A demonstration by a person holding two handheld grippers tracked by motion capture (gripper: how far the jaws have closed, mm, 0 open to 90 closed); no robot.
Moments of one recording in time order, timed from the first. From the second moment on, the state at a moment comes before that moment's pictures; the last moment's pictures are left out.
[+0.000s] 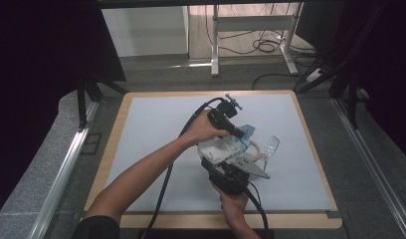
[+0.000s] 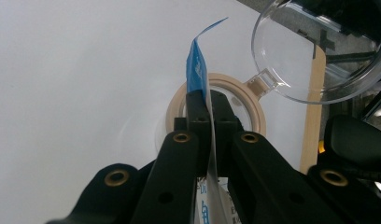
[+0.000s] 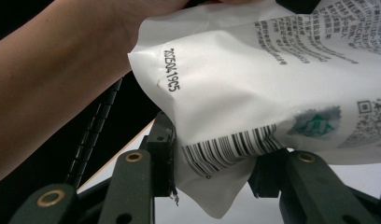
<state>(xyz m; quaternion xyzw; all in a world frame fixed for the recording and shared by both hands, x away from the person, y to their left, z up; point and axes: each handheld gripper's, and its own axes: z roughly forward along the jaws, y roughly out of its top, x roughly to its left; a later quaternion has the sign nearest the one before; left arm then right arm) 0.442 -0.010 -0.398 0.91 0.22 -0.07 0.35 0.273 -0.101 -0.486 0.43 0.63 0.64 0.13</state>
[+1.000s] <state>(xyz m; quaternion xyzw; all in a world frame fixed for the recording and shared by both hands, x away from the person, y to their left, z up) 0.442 -0.014 -0.398 0.91 0.21 -0.07 0.35 0.272 -0.102 -0.484 0.44 0.62 0.63 0.13</state>
